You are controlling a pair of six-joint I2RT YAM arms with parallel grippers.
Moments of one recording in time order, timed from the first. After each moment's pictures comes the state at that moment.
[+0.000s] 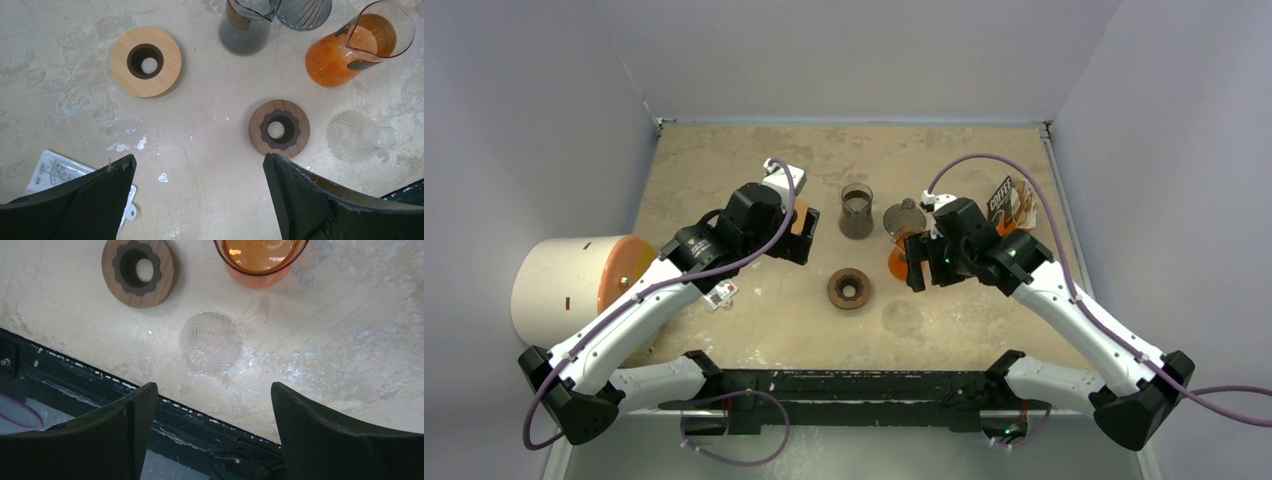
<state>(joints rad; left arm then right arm) -0.73 1.10 1.18 -0.75 -0.27 -0.21 0.67 1.08 1.13 -1.00 0.04 0.36</state>
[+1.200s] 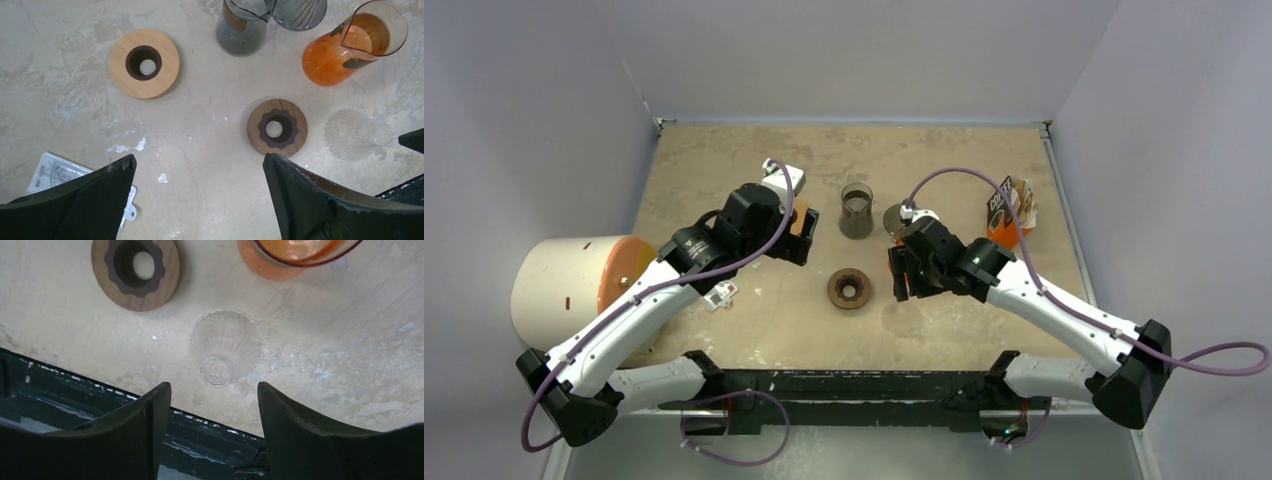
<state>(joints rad) -0.73 1.08 1.18 -0.75 -0.26 -0.20 0.82 1.17 1.04 -0.90 0.15 0.55</state>
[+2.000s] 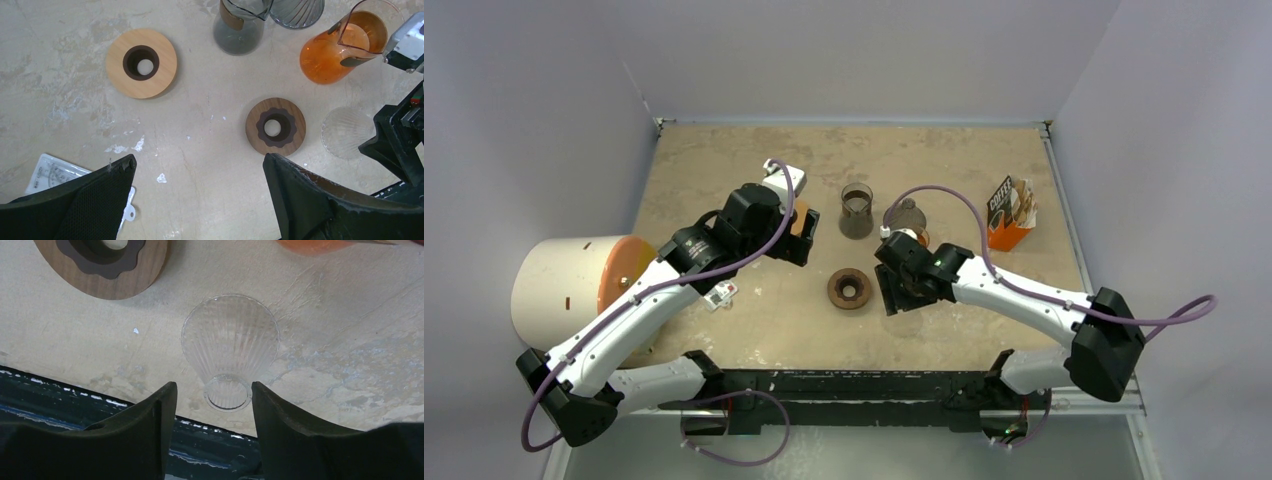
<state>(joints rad) -0.73 1.08 1.18 -0.75 -0.24 -0.20 0.90 1.34 0.96 -0.83 0.14 0.60</state>
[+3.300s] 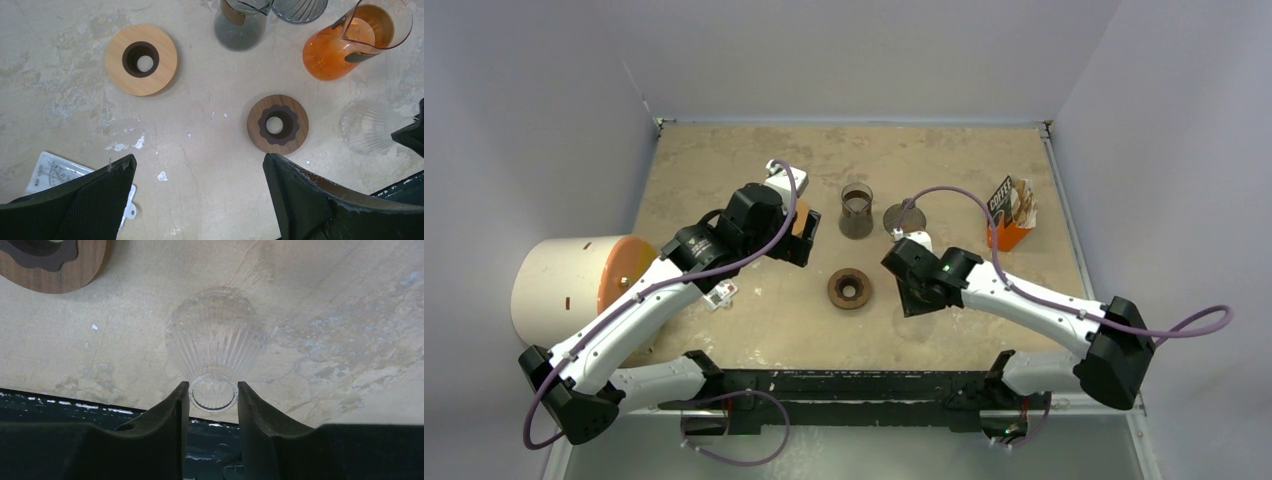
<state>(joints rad) -0.73 1.10 1.18 -0.76 -0.24 -0.20 0.92 1.29 0.94 -0.94 0.26 0.67</state>
